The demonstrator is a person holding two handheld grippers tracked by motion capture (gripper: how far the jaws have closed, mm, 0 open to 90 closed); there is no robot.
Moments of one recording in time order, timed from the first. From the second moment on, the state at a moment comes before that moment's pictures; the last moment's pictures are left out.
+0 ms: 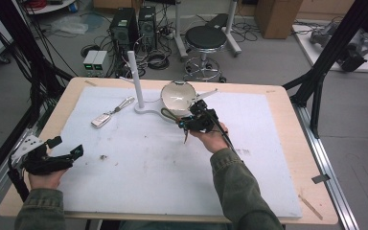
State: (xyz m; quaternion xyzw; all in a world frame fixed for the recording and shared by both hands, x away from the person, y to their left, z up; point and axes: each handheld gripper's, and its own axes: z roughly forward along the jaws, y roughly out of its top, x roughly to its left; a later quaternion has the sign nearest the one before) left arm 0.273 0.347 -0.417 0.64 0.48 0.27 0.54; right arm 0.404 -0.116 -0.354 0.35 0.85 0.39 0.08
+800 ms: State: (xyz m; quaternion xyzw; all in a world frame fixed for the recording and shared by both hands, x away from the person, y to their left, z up) left arm 0.274 0.348 -0.417 0.64 0.48 0.27 0.54; right arm 0.416 -0.100 -0.311 0.33 0.84 0.42 0.07
